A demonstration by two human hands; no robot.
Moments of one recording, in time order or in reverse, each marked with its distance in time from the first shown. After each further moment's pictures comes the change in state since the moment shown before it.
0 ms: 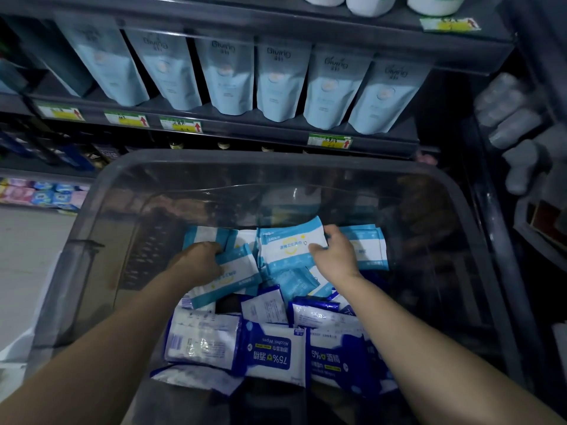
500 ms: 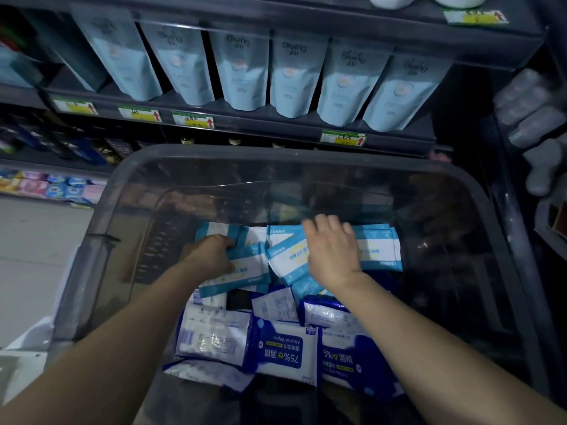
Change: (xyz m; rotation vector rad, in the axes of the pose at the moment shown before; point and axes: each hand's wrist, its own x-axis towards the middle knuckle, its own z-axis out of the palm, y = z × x) left_hand 0.006 -0.005 -0.002 -0.005 -0.006 0.013; right_hand -0.007 -0.016 0.015 -1.007 0.137 -0.613
